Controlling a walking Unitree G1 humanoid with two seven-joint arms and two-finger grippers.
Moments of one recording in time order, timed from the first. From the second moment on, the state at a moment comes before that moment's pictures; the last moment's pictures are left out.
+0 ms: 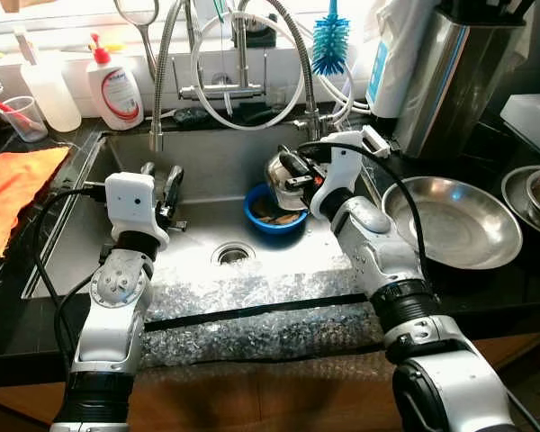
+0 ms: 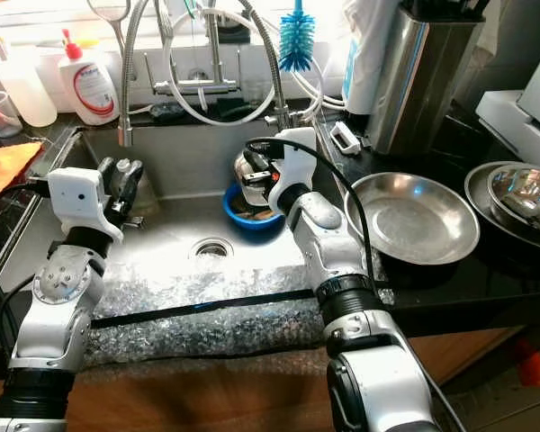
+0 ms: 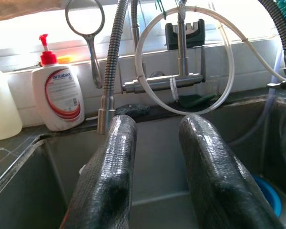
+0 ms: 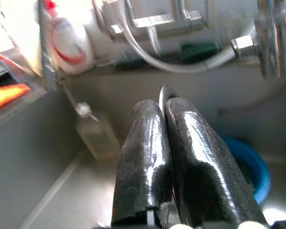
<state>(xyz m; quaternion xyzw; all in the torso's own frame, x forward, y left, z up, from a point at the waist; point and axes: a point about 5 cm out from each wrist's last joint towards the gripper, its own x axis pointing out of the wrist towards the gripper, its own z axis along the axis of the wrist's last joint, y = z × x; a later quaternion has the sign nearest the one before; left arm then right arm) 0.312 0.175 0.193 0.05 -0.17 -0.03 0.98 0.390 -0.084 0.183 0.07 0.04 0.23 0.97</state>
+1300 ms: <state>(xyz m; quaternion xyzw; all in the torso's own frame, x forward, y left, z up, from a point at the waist) 0.307 0.175 0.187 0.06 -0.15 -0.04 0.99 0.392 -0.089 0.159 0.04 0.09 0.23 0.97</state>
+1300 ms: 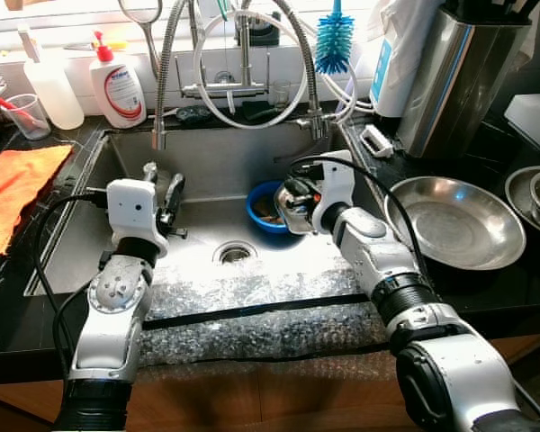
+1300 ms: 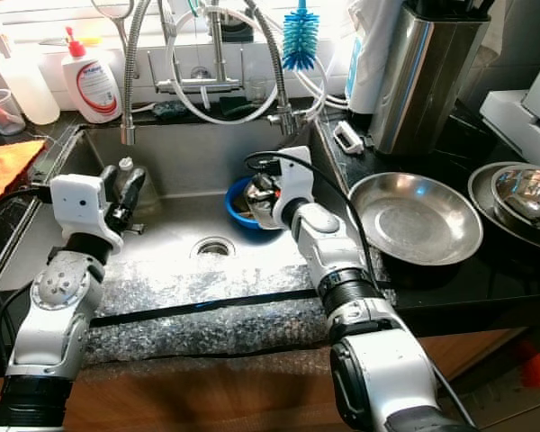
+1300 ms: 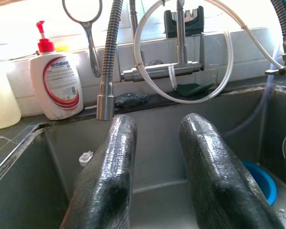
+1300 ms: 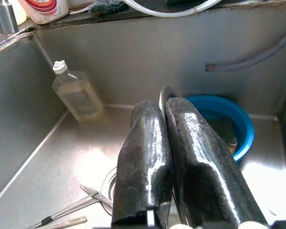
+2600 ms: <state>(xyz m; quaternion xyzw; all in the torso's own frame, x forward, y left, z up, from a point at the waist) 0.305 0.176 0.190 0.06 -0.15 -0.04 0.99 0.392 -0.087 0.160 0.04 0.09 0.22 0.97</state>
